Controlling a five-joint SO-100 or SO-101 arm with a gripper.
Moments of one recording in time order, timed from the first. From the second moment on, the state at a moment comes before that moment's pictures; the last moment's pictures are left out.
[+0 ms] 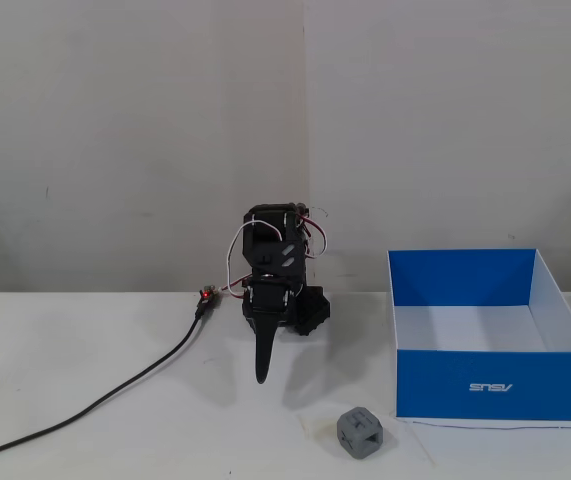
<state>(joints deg) -5.1 189.7 173.0 66.3 2.7</state>
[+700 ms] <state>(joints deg) -7.4 189.7 171.9 65.0 1.1</state>
